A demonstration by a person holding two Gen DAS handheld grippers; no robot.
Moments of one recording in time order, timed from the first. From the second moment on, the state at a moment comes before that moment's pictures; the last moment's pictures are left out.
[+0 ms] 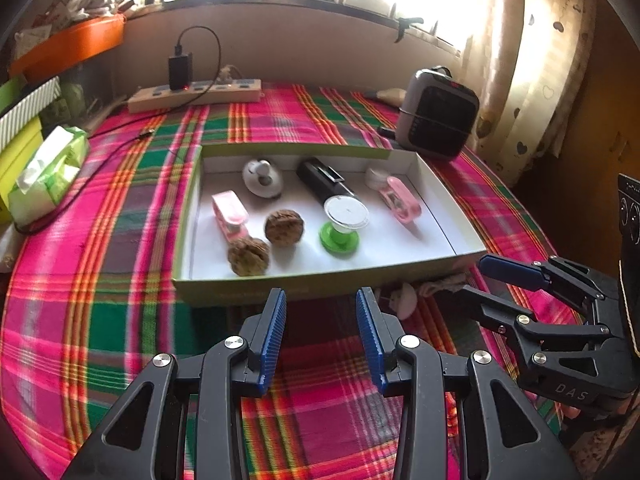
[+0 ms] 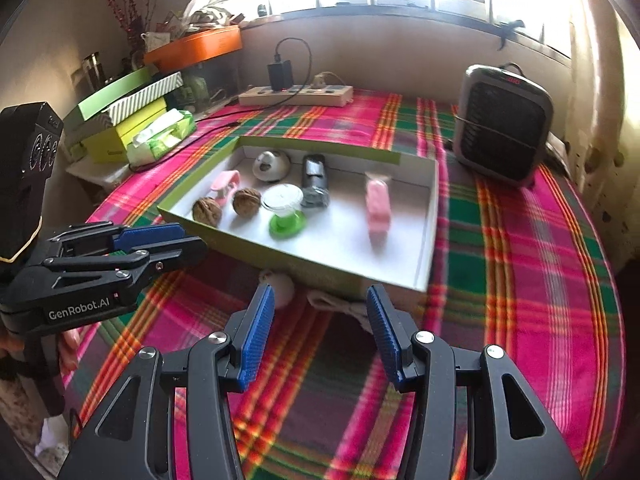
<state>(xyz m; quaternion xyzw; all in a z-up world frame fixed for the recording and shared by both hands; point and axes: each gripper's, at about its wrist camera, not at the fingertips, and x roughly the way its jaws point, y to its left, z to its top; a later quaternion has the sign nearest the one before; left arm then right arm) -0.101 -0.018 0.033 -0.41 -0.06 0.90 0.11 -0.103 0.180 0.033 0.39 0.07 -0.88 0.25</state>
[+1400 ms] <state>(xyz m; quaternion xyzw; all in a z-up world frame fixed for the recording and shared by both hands) -0.121 0.044 0.009 -0.46 -0.03 0.88 0.12 -0.108 0.219 0.006 0.42 0.06 -0.88 0.22</state>
